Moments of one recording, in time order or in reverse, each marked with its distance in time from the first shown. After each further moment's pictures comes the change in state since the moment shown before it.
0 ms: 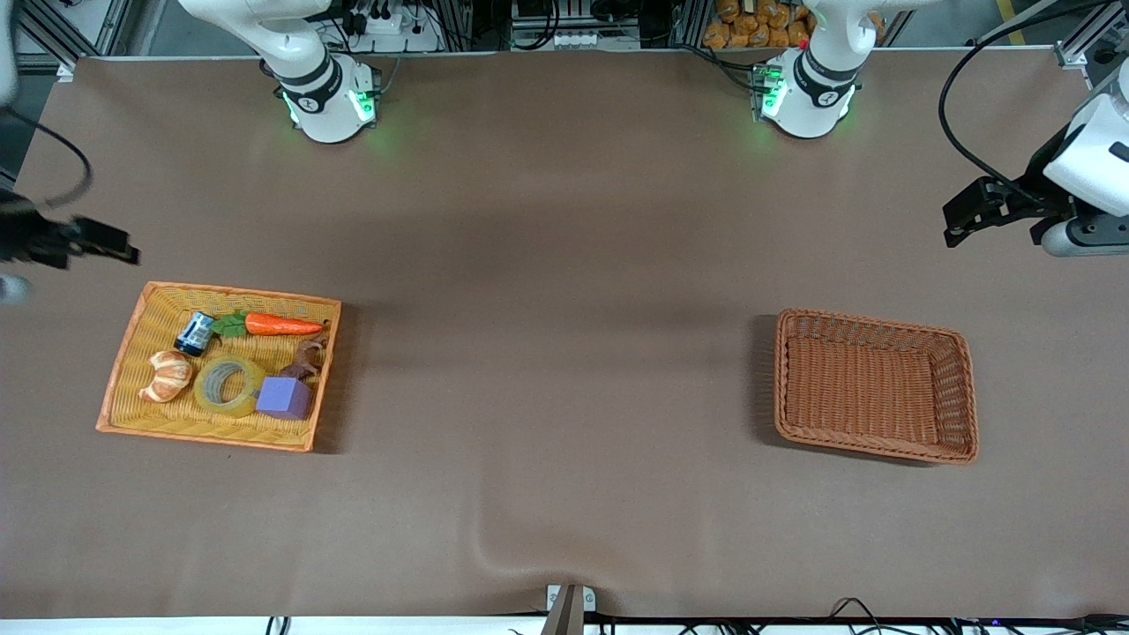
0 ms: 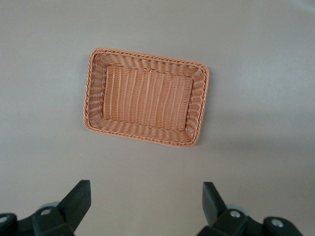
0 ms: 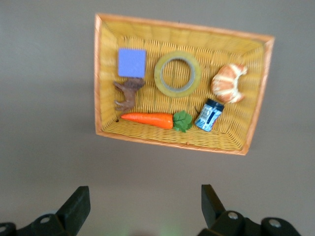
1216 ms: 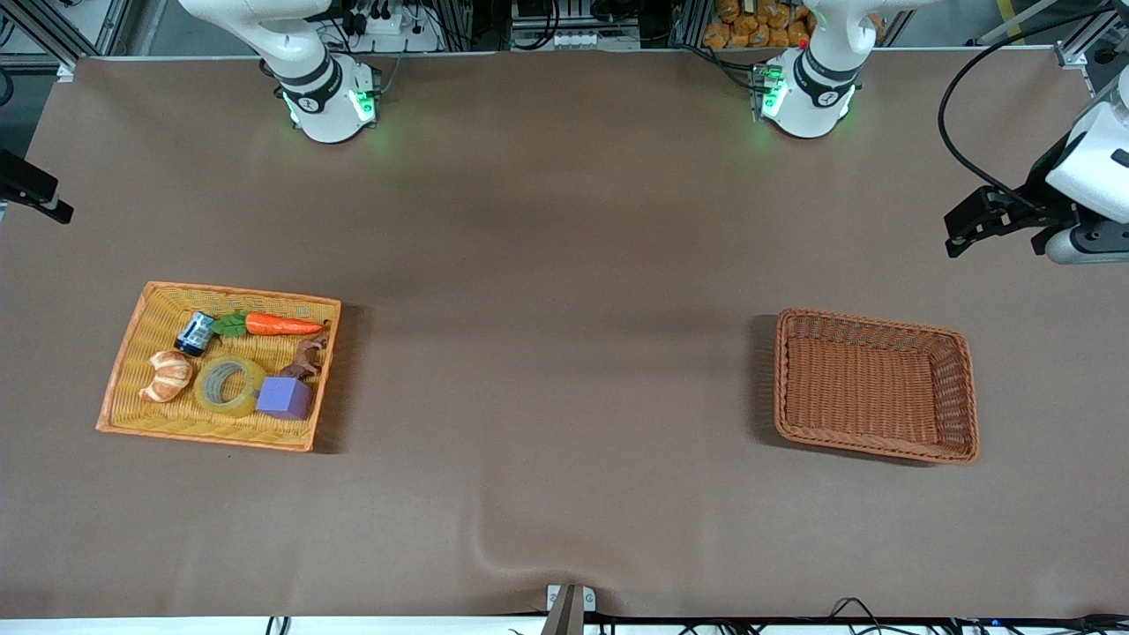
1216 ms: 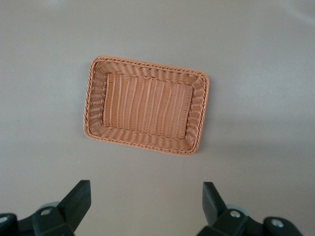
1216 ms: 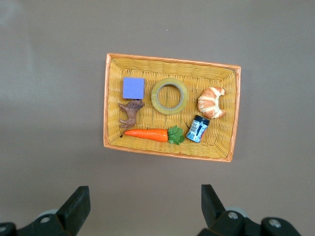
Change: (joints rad) left arm 0.005 0.000 0.003 -0.013 0.000 0.038 -0.001; right arm -0.009 -0.212 -0.010 0.035 -0.004 -0.009 0.013
